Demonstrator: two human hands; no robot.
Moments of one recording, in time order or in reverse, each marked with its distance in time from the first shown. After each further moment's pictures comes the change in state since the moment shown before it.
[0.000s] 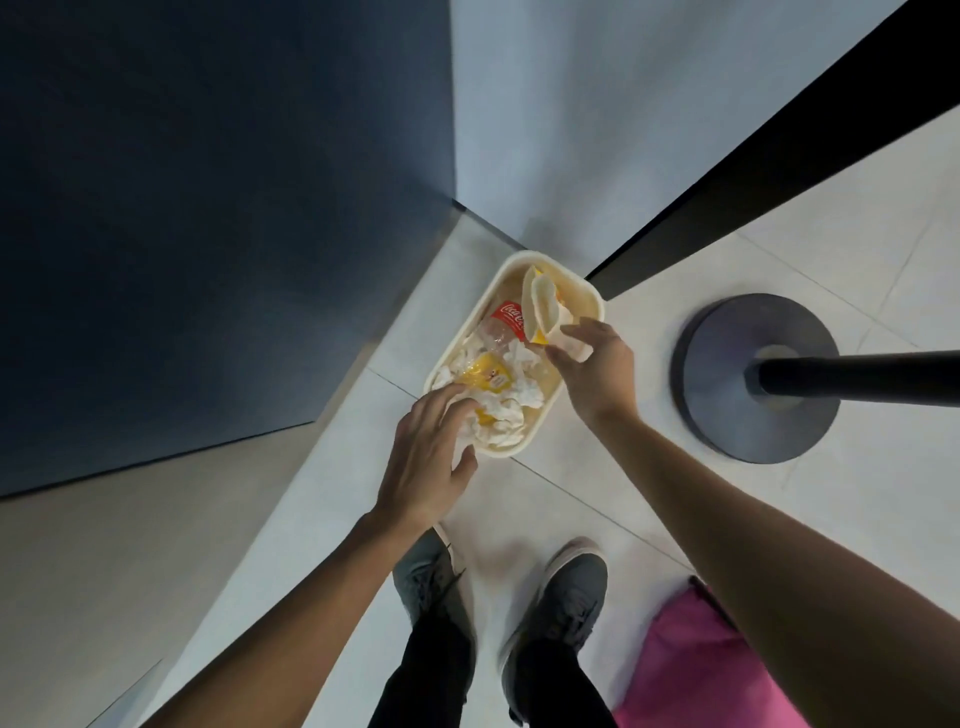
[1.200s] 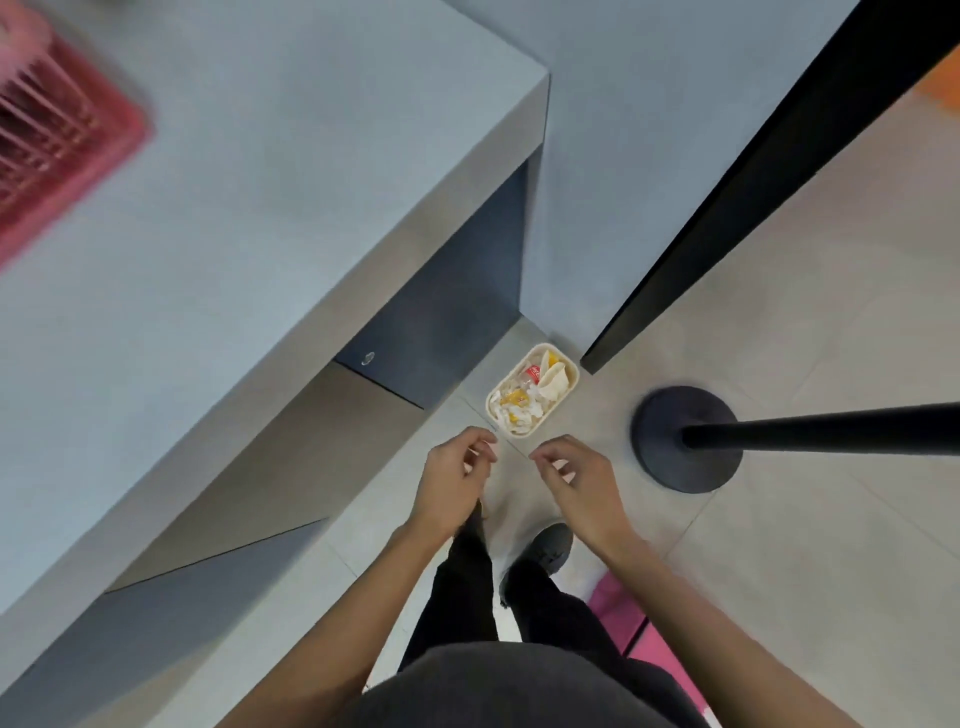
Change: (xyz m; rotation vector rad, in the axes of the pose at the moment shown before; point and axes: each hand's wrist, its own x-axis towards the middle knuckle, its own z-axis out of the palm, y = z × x) left_hand -0.202 0.321 -0.316 -0.487 0.166 -0.431; right_hand -0.345 -0.215 -0.279 0.147 -0.348 -0.370
